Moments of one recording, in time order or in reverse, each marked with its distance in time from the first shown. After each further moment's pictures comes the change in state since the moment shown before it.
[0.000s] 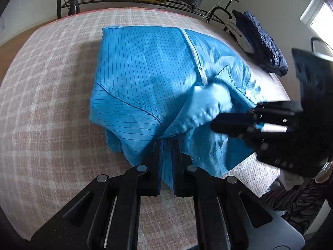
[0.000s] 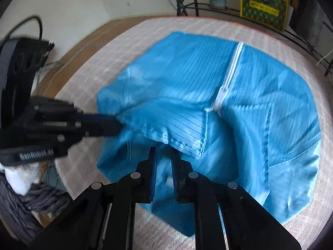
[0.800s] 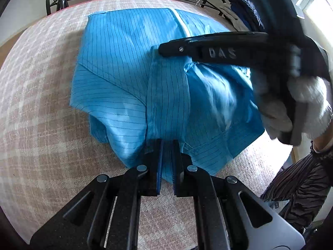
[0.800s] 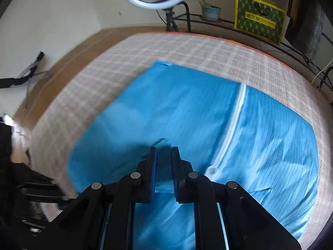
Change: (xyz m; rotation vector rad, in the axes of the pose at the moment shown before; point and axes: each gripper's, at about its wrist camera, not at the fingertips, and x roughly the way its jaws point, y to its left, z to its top) left arm 0.020 -0.009 -0.012 0.062 0.075 -0.011; right arm 0.034 -0.017 0.070 -0.005 -0.041 -0.085
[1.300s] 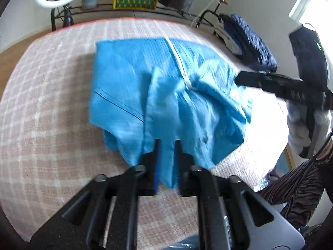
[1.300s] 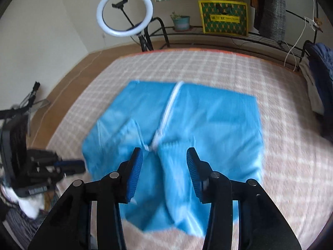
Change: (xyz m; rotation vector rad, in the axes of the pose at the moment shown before) left arm -0.043 -0.012 0.001 0.001 -0.100 -0.003; right arm -0.110 -0.054 -0.055 0.161 -0.084 0.011
